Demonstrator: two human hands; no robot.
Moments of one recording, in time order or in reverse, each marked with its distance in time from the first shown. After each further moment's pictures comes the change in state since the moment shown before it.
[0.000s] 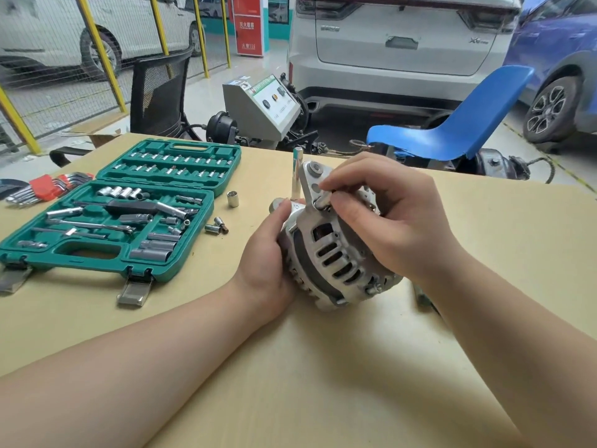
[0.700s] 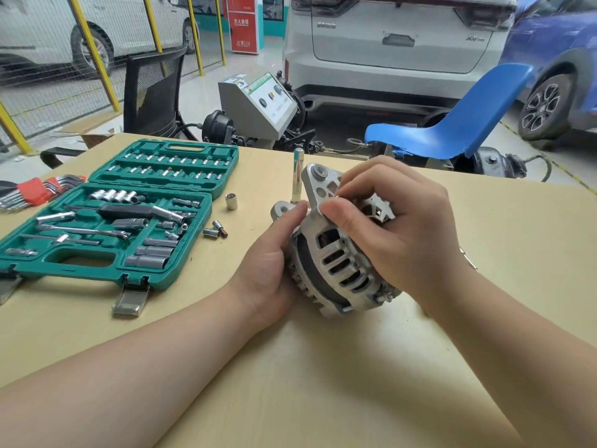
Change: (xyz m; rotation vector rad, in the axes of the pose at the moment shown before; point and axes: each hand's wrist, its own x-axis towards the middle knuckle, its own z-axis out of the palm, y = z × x) left_hand -0.005 0.008 -0.001 0.084 -0.081 0.013; right_hand -0.005 -0.004 0.009 -0.178 0.121 -0.023
